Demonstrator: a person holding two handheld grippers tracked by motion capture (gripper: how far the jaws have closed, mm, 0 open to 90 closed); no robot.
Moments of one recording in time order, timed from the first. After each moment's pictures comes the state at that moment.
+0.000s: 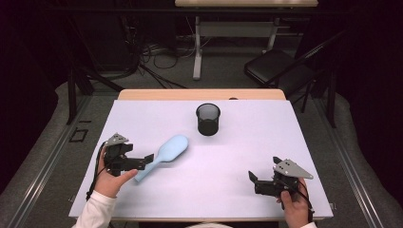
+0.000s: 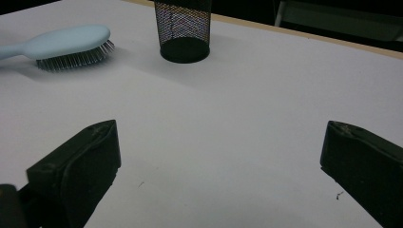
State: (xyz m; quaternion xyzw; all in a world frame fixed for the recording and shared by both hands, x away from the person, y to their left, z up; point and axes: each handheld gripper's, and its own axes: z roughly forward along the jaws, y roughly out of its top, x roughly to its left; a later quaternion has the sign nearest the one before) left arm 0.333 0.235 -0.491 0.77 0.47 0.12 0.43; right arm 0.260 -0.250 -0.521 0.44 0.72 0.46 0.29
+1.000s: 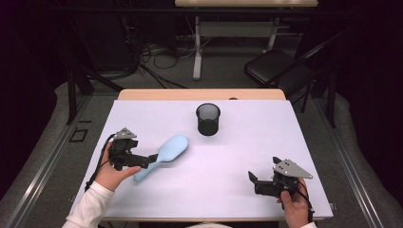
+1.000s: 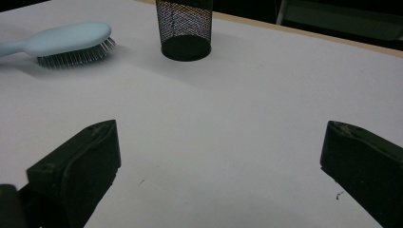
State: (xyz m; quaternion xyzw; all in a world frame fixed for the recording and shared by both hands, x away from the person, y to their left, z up) left arm 0.345 0.220 -0.475 0.82 0.42 0.11 0.38; right arm 0.261 -0.250 -0.521 0.43 0.72 0.46 0.29
